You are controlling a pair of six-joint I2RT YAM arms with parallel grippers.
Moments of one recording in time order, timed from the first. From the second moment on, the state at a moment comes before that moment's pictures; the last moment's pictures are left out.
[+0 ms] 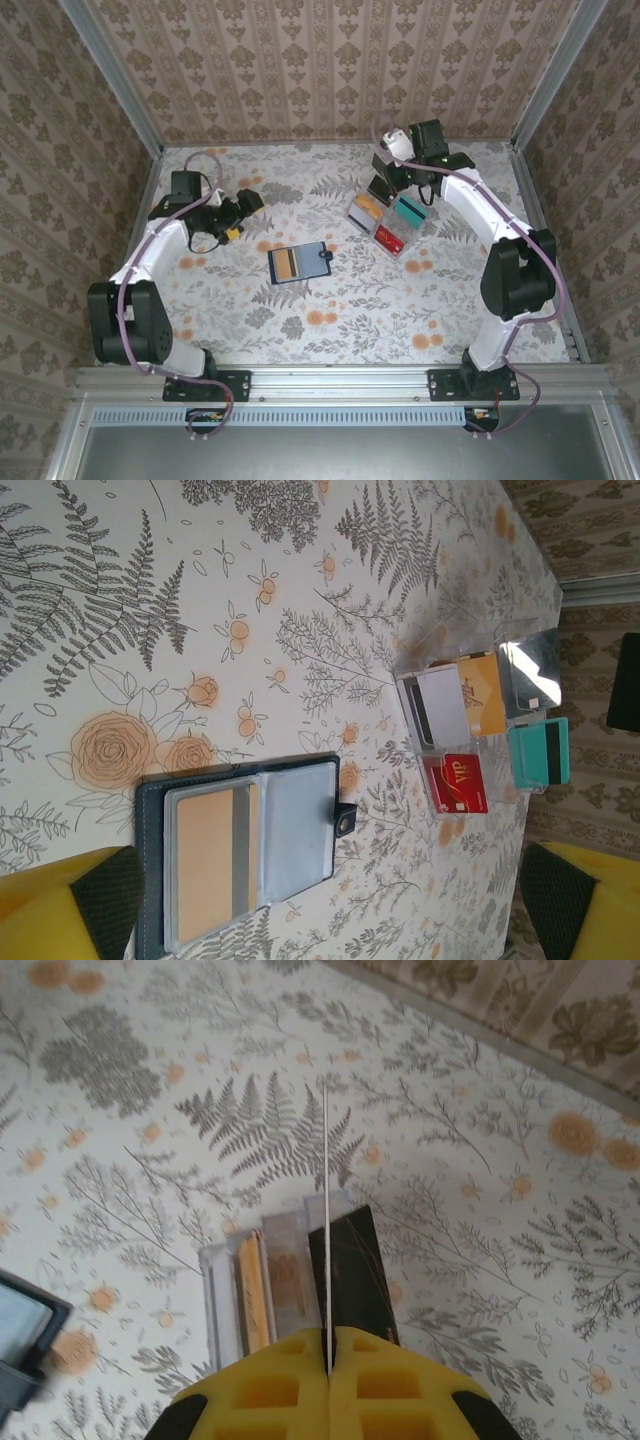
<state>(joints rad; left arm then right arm) -0.06 1.48 1.07 -0.53 0.67 -0.60 0.21 1.81 1.59 -0.59 -0.19 -0.26</state>
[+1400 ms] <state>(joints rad) -0.04 1.59 1.10 -0.49 0.76 -0.60 0.18 2.01 1.76 -0.80 -0.27 -0.33</state>
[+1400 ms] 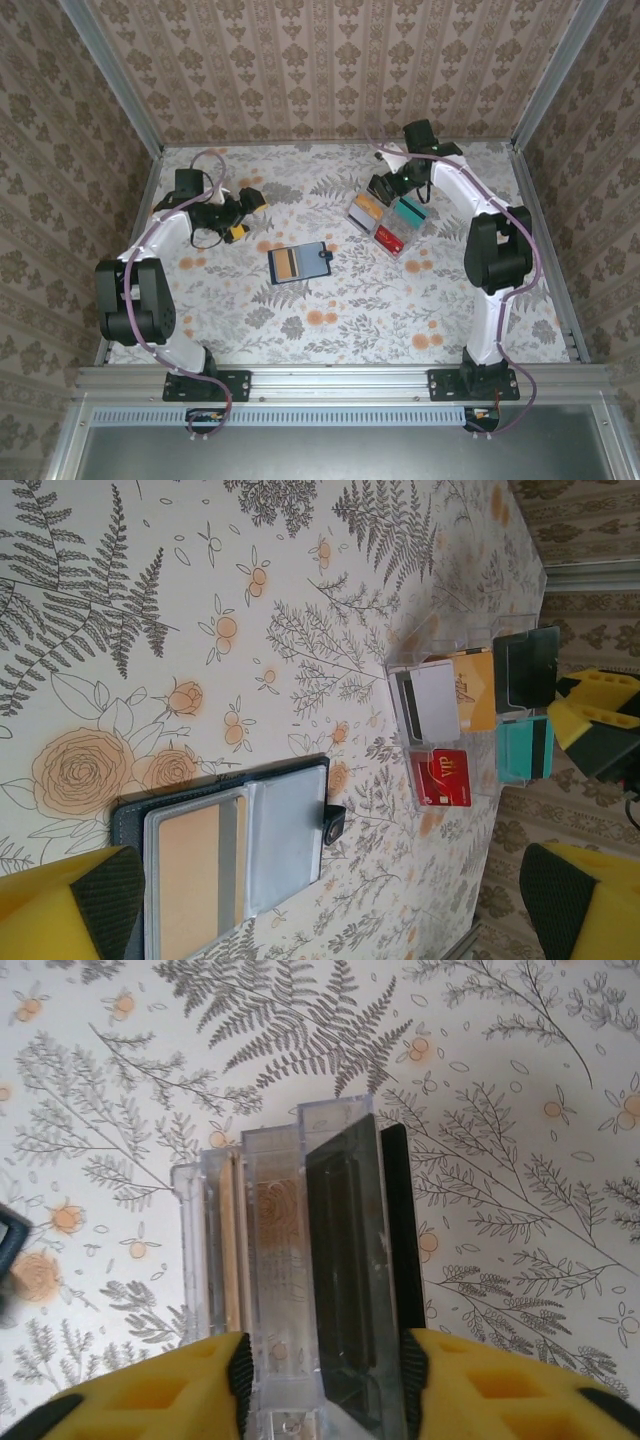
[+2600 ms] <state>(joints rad) -0.01 1.46 0.91 -0.46 0.62 -0.58 0.76 2.08 1.66 -0.77 -0.21 0.72</state>
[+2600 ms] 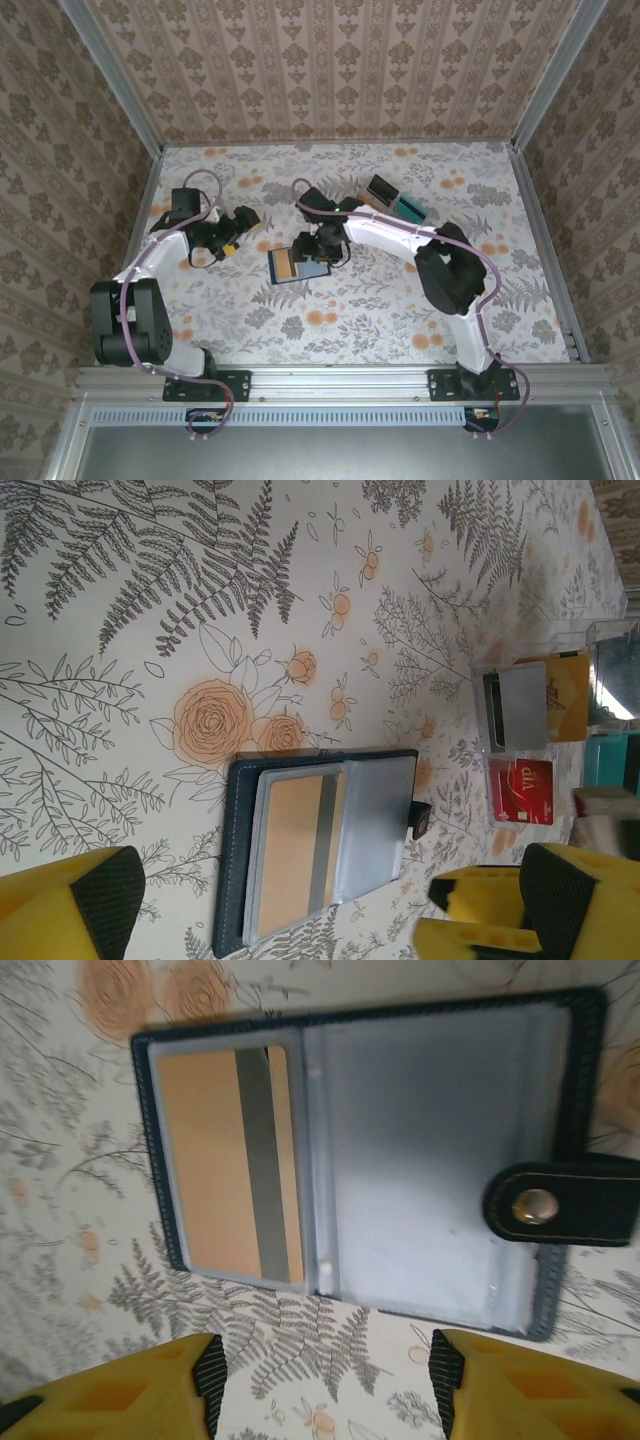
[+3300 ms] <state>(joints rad) 0.01 1.46 0.90 -0.46 0.62 -0.58 0.85 2.26 1.81 -0.83 -0.01 0.65</state>
